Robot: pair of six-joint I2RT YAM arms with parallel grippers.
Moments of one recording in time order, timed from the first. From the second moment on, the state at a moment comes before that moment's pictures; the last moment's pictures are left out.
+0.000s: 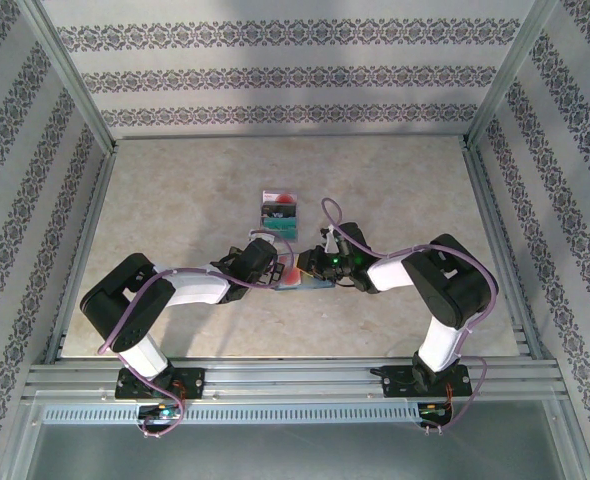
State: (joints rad) left arm -0.72 1.66 0.69 0.06 -0.37 -0.29; right arm 0.55 1.77 0.62 0.49 -0.56 1.00
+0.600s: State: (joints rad) left arm -0.73 1.66 0.69 0.06 -0.39 -0.29; right arm 0.51 1.76 0.56 0.56 -0.60 1.03
